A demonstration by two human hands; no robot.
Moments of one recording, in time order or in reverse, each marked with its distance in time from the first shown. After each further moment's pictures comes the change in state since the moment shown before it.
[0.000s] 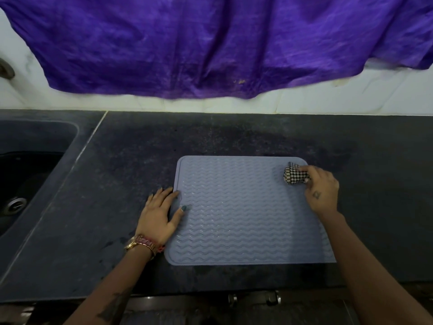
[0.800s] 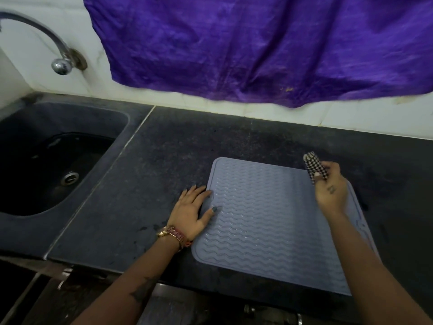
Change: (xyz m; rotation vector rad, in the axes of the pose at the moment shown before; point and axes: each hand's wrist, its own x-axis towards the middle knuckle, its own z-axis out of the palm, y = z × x) left_hand -0.003 -0.001 -0.001 -0.032 0.000 0.007; right_hand 0.035 -0.076 0.024 0.429 0.033 0.178
